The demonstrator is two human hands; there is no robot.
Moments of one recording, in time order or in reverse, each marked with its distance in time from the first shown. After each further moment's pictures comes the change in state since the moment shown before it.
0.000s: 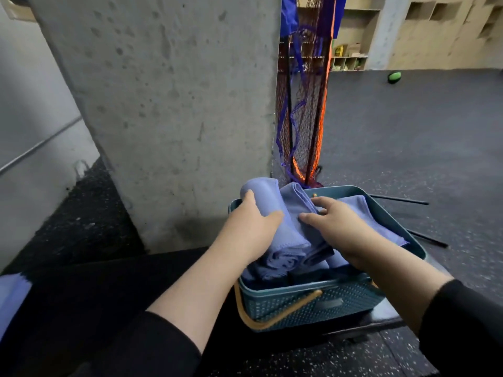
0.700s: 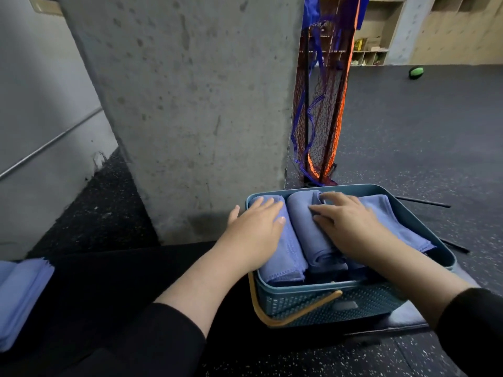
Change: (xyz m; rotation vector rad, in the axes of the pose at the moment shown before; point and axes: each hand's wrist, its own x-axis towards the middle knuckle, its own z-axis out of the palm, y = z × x) left_hand 0.015 -0.036 -0.003 0.511 -0.071 0.338; right_hand 0.005 0.009 0.001 -0.877 0.073 -0.404
